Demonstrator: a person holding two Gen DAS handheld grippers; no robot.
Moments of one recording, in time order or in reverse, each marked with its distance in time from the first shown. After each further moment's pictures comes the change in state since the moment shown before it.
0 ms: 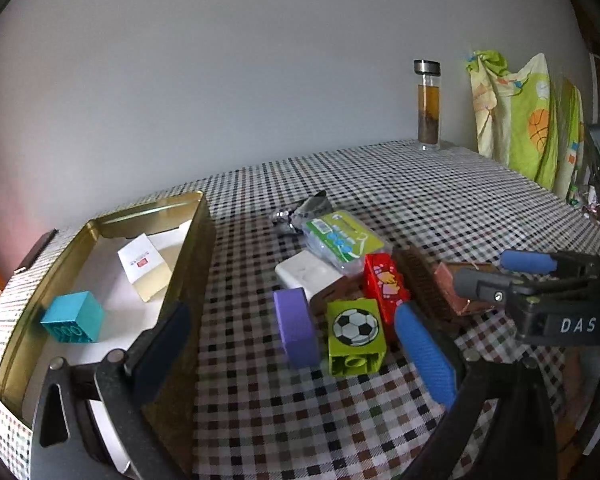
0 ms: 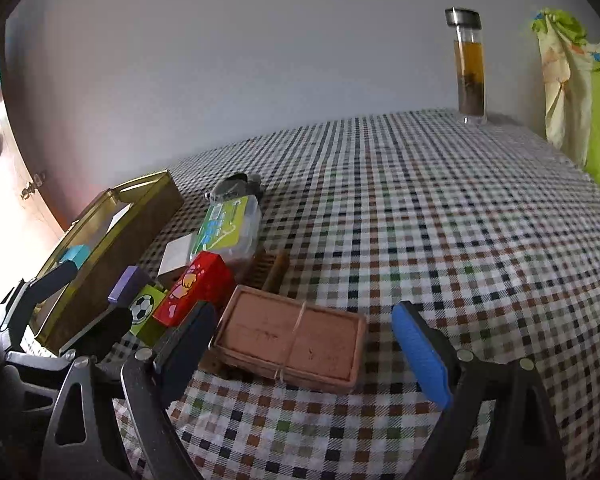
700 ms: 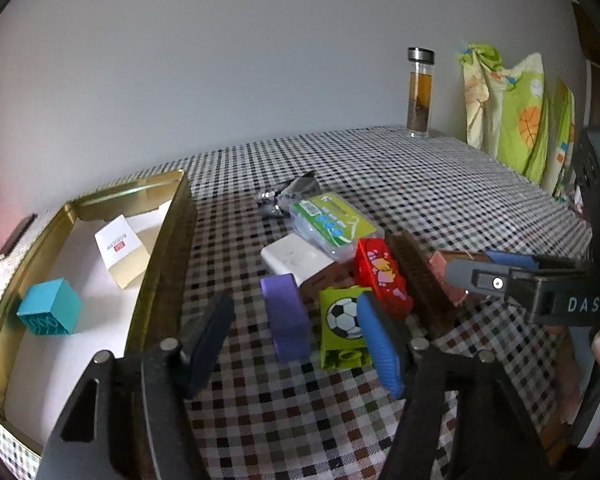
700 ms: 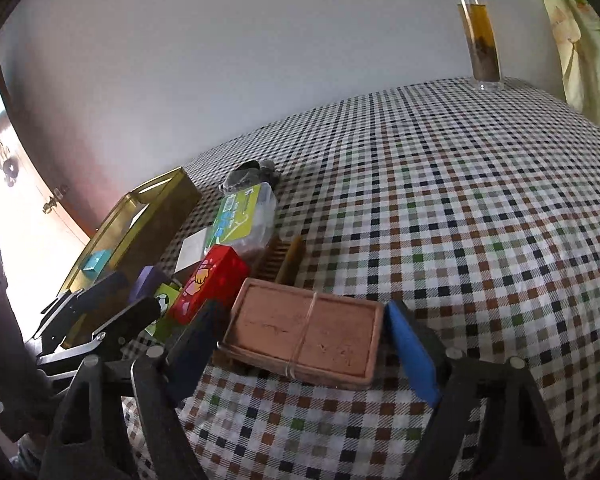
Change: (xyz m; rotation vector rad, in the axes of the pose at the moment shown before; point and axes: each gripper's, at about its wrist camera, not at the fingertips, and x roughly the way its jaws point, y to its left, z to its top) left arm 0.014 0.006 -0.001 -0.032 0.069 -0.072; right arm 0.008 -0.005 -0.004 0.073 0.046 0.108
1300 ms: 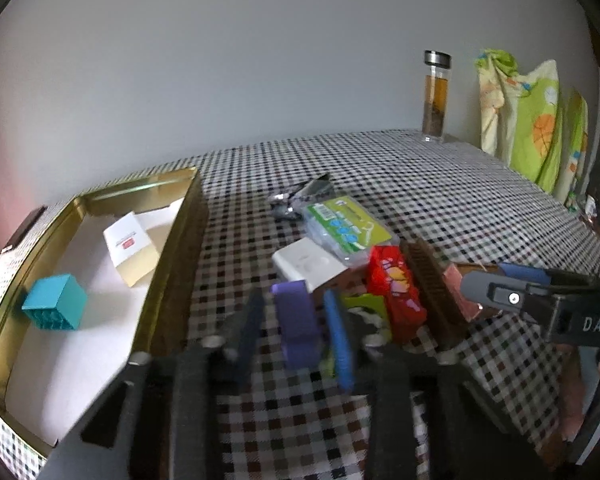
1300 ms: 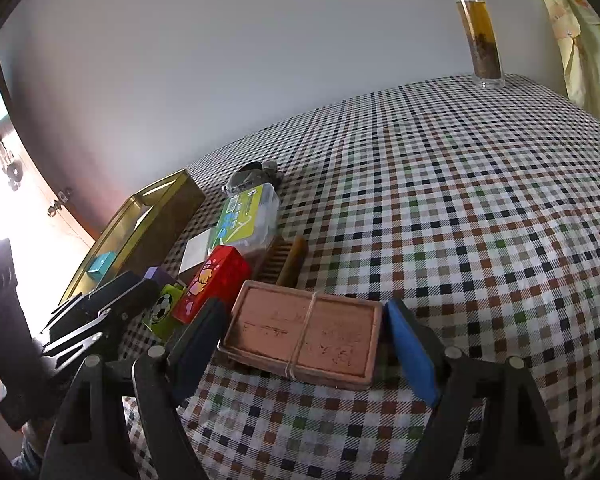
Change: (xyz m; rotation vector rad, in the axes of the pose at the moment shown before) left arm 0.003 -0.003 0.002 -0.005 -0.004 0.035; right arm 0.000 -0.004 0.004 0.008 0.000 0.020
